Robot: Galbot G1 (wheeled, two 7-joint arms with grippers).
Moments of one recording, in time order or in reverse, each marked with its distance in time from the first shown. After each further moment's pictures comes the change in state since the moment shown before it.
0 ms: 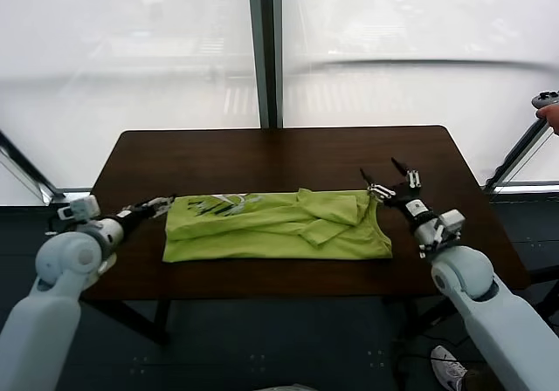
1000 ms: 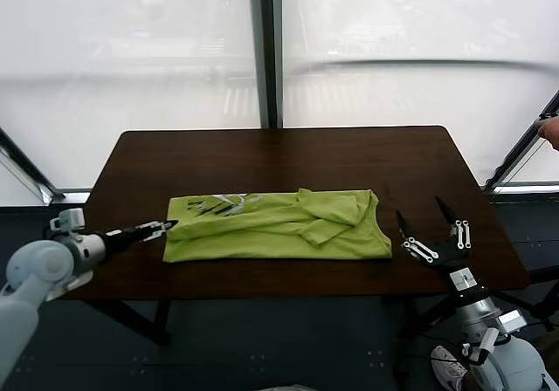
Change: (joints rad) left arm 0.035 0.029 0.095 -0.002 0.014 -0.002 0.039; right arm -0.492 0.092 0.303 0.205 -0.094 0.213 -0.012
